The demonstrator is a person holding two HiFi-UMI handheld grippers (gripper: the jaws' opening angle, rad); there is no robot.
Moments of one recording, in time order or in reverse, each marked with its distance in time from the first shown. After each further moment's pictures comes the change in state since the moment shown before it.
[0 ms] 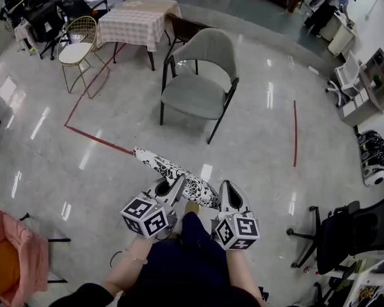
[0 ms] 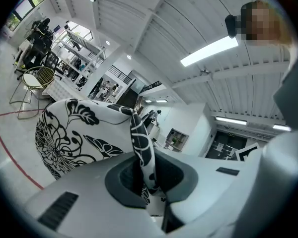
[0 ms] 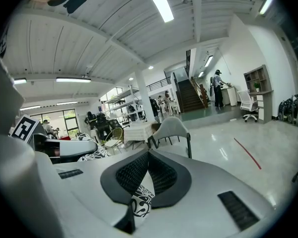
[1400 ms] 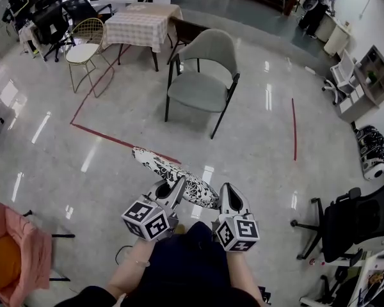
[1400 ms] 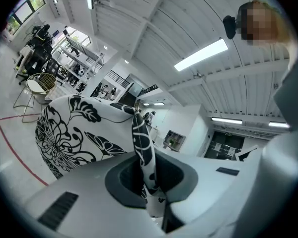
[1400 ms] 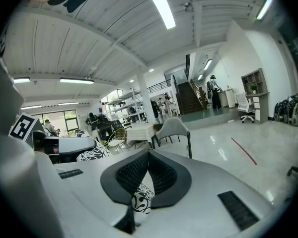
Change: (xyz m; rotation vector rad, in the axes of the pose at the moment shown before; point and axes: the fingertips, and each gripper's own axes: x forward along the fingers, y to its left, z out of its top) left arm -0.099 -0.036 -0.018 0.026 -0.040 -0.016; right arm -0.087 0.057 -0.028 -0.010 -0.025 -0.010
